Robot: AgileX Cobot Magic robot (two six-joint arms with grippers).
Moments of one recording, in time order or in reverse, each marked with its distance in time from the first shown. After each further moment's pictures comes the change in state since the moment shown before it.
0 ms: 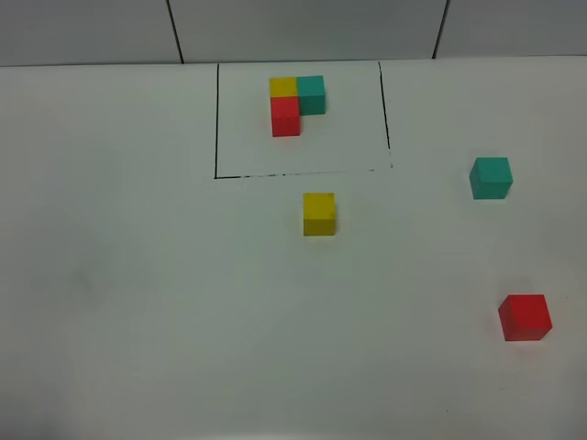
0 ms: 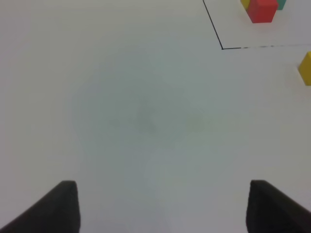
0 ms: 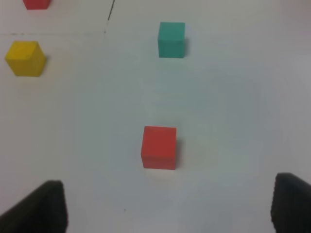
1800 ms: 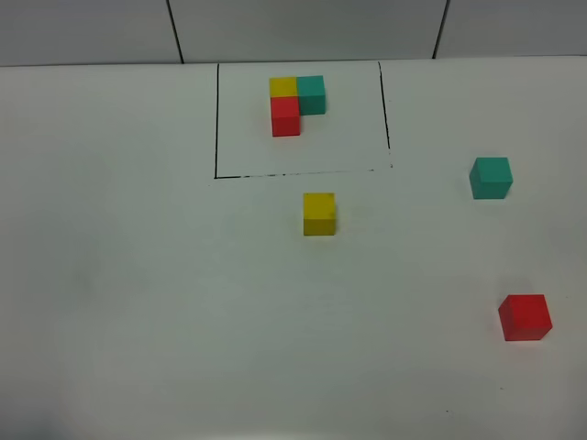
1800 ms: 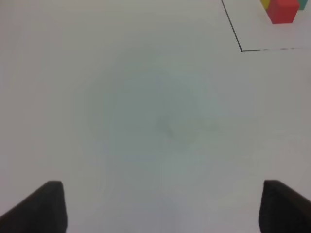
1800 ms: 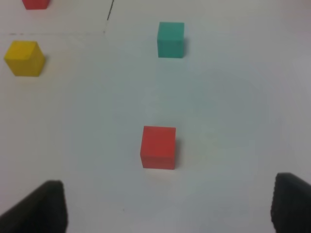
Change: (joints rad) left arm 0.000 0.035 -0.018 0.052 -0.025 -0.005; right arm 0.000 0.000 0.000 -0.002 0.001 -0.001
